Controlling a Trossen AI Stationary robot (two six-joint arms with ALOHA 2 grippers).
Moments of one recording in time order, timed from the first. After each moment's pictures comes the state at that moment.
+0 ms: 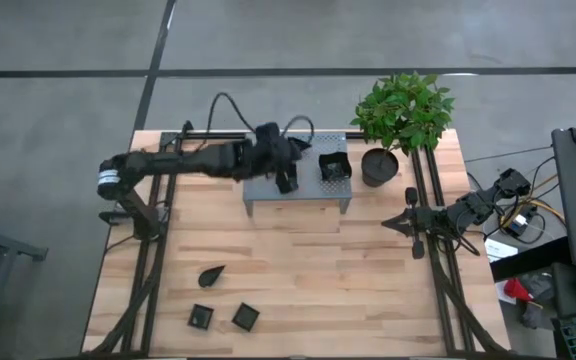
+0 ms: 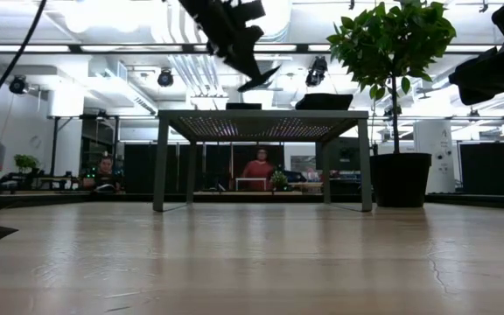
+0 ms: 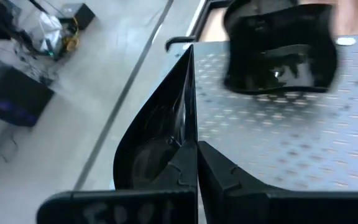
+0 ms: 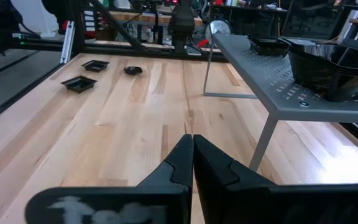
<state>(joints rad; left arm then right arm) 0.19 1.63 1.50 -0.49 -0.42 0.19 0.53 0.02 0.17 -0.39 0.52 0.09</state>
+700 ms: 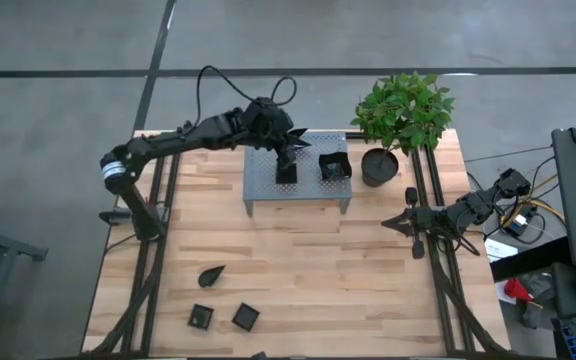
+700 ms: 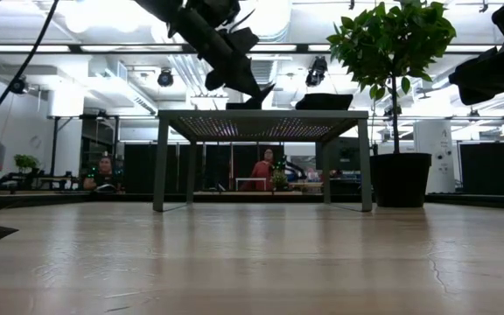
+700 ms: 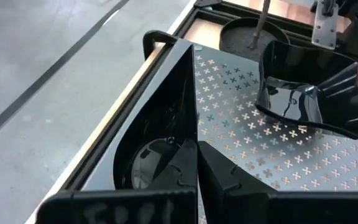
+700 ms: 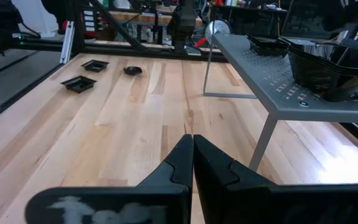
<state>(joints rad) 0.45 1.66 1.50 -0.44 0.02 0.00 0.53 0.02 0.17 -0.39 0.52 0.09</state>
